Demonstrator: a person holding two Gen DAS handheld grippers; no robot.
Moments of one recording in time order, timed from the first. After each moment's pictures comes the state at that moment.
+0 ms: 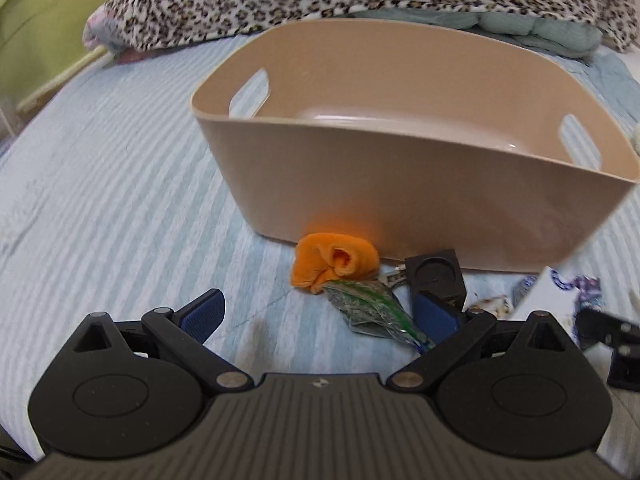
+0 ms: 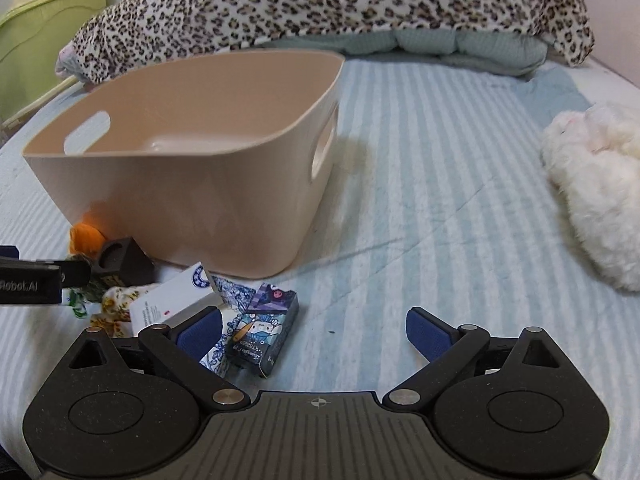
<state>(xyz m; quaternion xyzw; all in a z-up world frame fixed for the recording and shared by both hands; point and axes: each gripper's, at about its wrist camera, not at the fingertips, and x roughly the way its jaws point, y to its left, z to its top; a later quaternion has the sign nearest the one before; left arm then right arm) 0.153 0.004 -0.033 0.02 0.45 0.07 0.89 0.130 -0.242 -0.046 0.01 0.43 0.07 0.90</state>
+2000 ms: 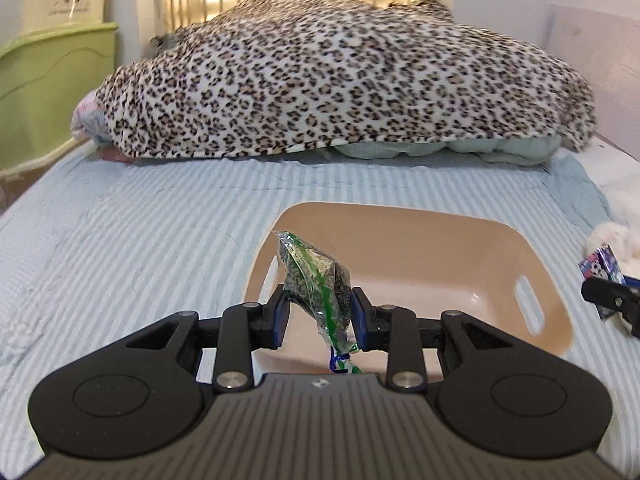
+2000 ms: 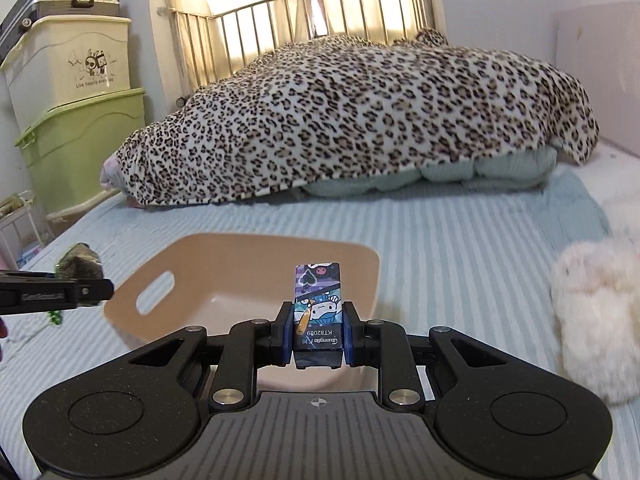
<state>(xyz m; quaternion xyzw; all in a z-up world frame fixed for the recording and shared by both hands) 0.177 0.019 0.086 0.01 0.32 0.00 0.95 0.140 -0.240 0.069 0.05 0.27 0.12 0.95</state>
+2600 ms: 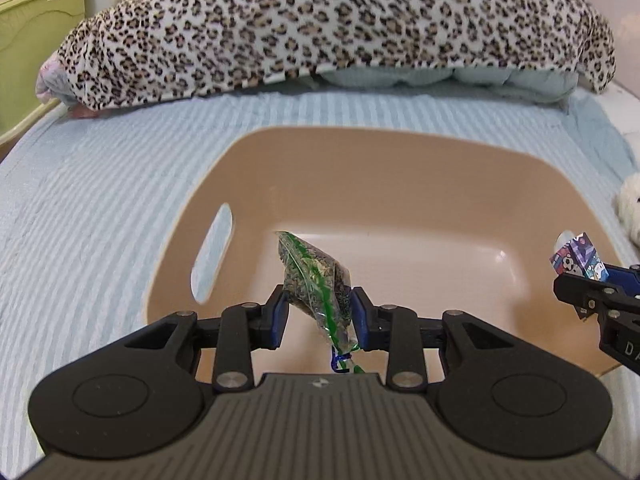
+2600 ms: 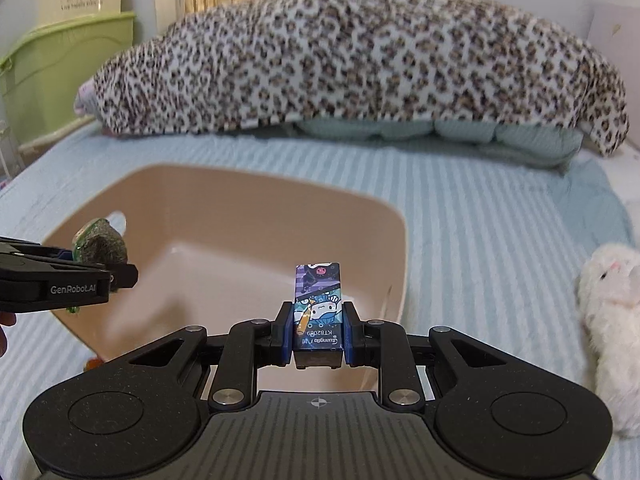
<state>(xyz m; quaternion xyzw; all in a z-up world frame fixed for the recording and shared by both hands) 0.241 0.000 0.012 0.03 0.40 0.00 0.91 0.213 -0.204 0.014 -0.02 0.36 0.10 0.93</state>
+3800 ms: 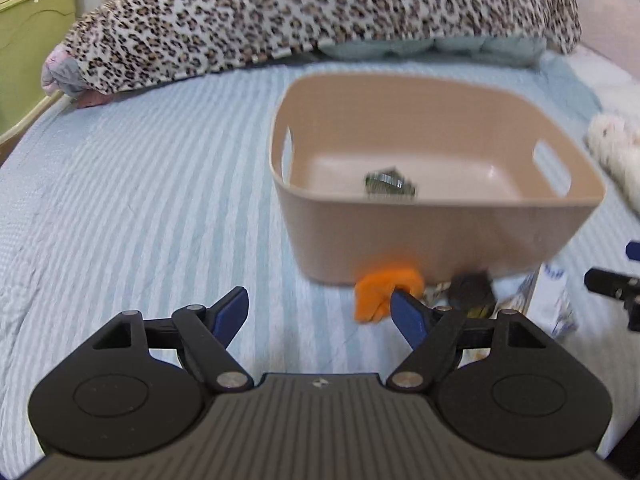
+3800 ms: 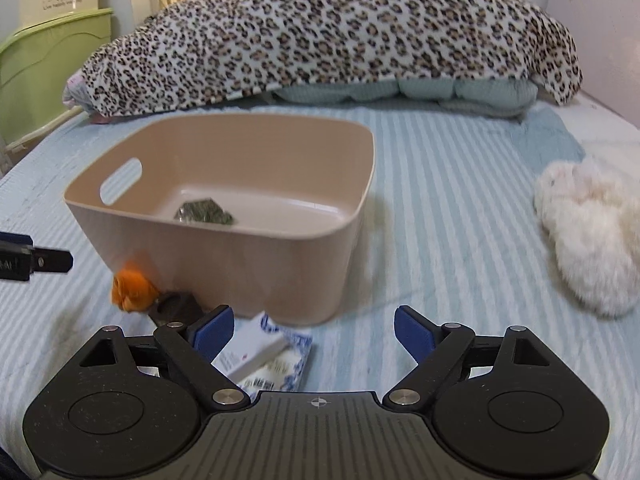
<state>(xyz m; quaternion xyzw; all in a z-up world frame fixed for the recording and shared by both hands) 0.150 0.069 0.015 0.07 0.42 -0.05 0.90 0.110 -0.207 0.001 0.01 0.38 0.05 0.92</state>
